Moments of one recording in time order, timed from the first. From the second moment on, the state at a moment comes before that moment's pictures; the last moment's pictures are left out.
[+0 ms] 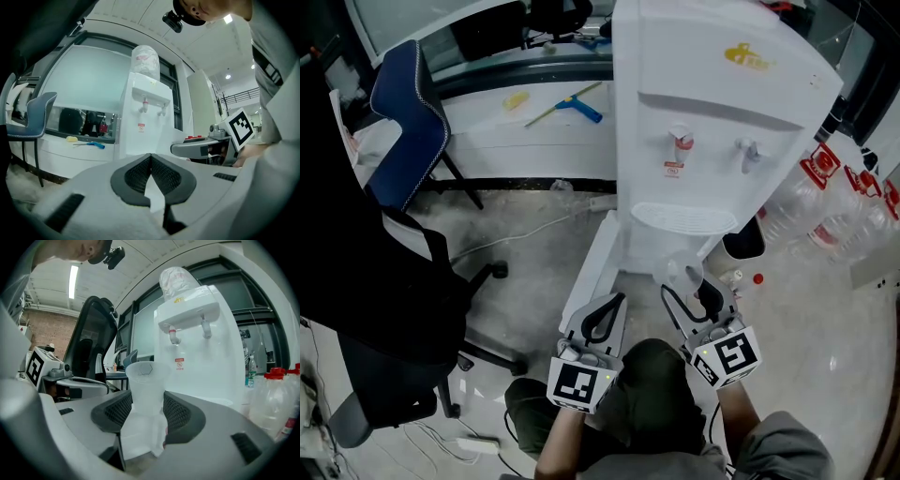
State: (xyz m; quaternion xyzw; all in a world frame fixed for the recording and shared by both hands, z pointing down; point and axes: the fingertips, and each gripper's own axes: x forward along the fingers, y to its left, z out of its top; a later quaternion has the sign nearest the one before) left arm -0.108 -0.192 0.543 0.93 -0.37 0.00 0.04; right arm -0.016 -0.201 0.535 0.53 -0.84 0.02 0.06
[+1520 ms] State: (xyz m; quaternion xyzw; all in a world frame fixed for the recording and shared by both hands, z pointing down) left arm -0.047 -0.228 0.670 0.94 -0.34 0.04 0.07; right arm 0.102 -0.280 0.767 0.67 -0.73 0.11 0.12
